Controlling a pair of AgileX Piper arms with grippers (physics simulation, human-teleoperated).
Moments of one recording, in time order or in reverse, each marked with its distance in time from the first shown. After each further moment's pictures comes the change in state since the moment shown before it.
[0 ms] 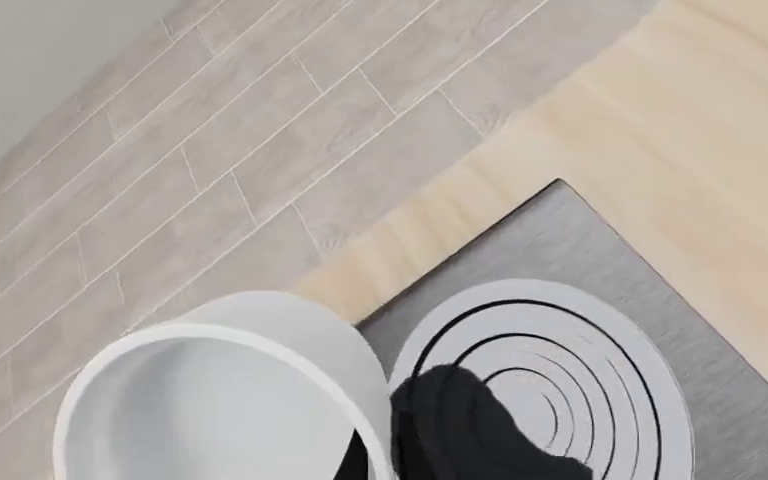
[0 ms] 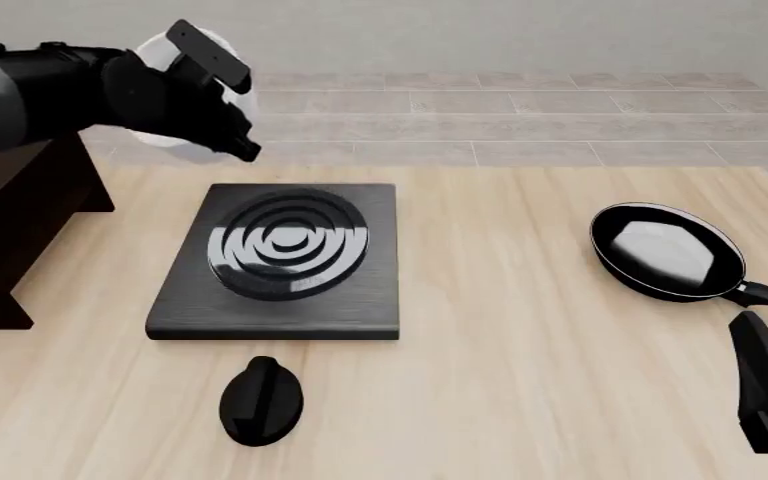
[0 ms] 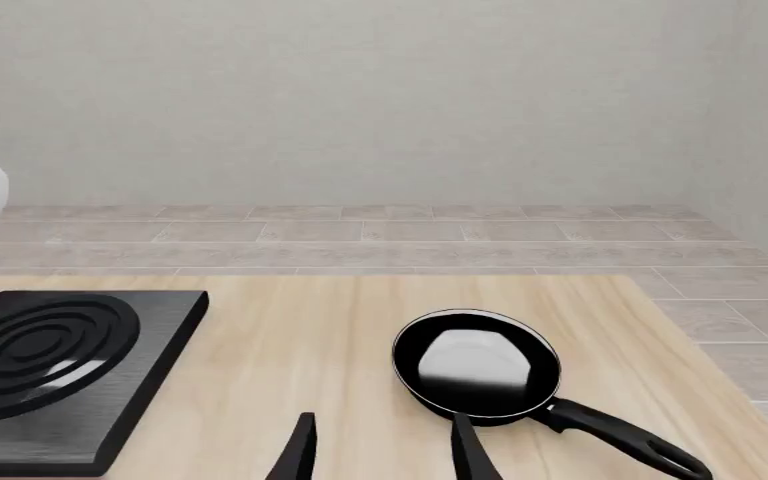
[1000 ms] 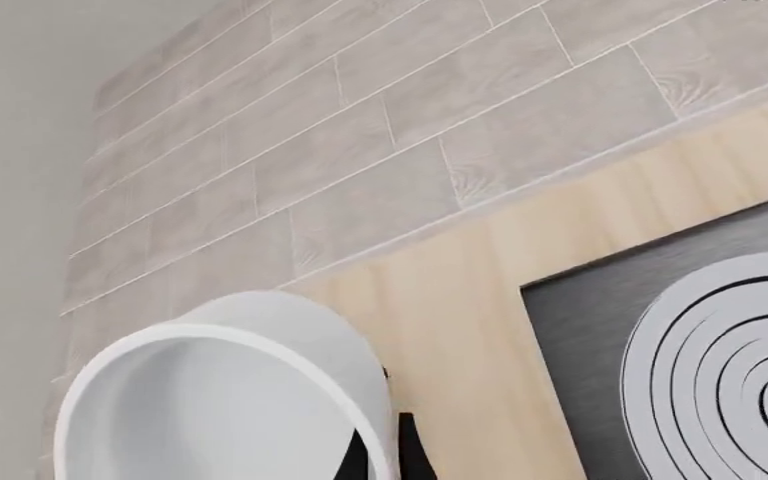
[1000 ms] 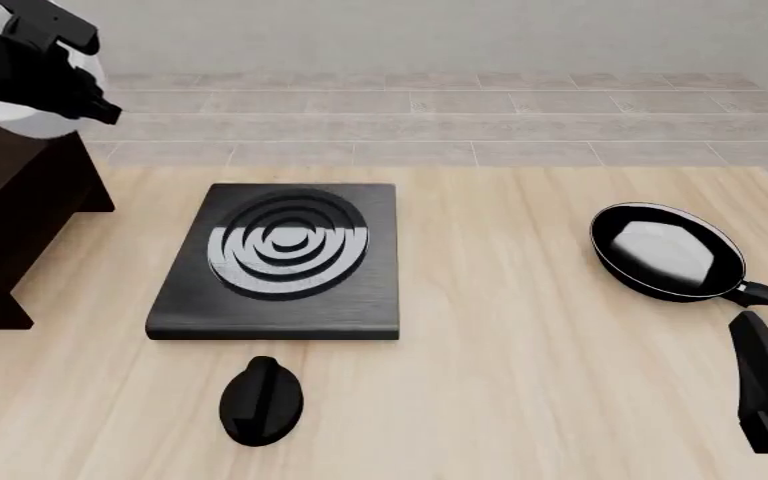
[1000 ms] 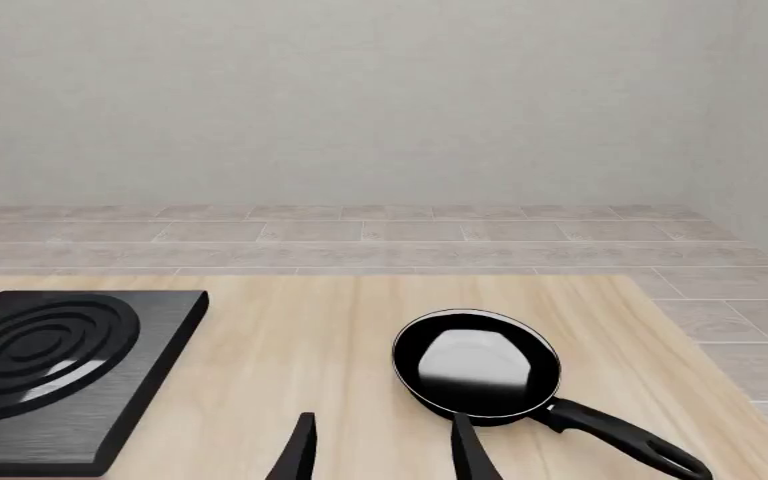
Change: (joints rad) left arm 0.350 -0.018 -0.083 0.053 0.064; right arm 0.000 0.000 0.000 0.000 0.000
